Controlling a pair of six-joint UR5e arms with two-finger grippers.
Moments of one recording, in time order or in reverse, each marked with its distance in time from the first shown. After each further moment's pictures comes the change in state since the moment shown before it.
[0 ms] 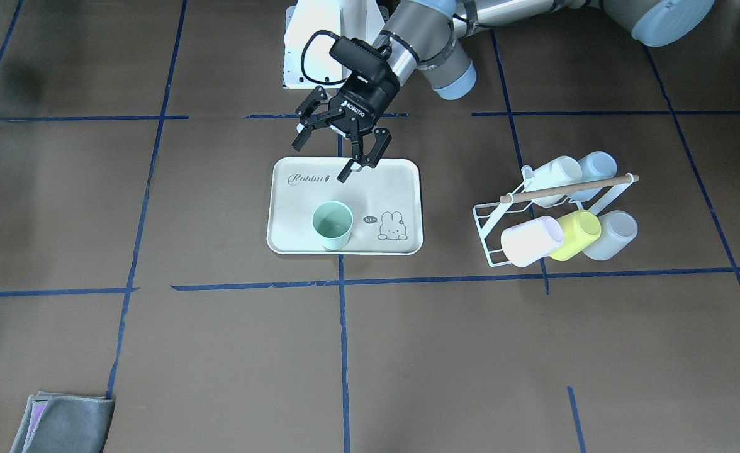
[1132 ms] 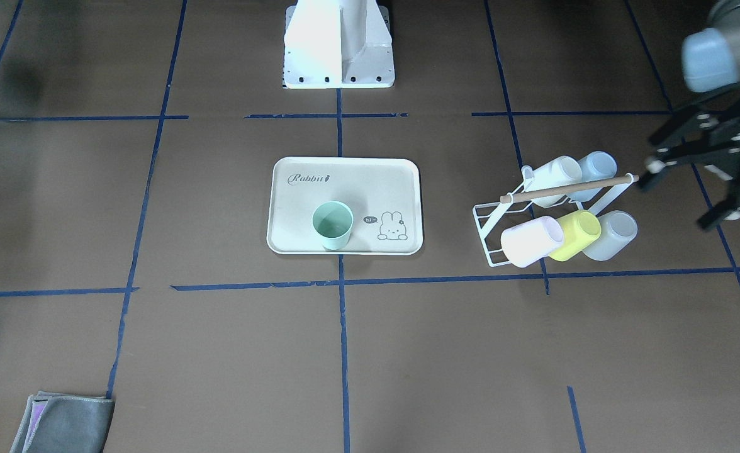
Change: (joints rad) left arm -0.960 0.307 -0.040 0.365 -1.286 -0.122; right arm 0.004 -0.002 -0.003 0.000 0.029 -0.005
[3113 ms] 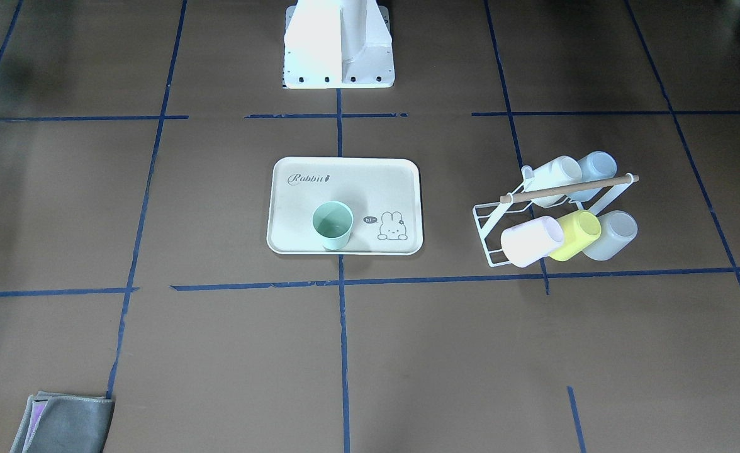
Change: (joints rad) left arm -0.244 0.327 0.125 0.755 0.095 0.851; right arm 0.081 -0.024 -0.053 -0.010 0.044 -0.007
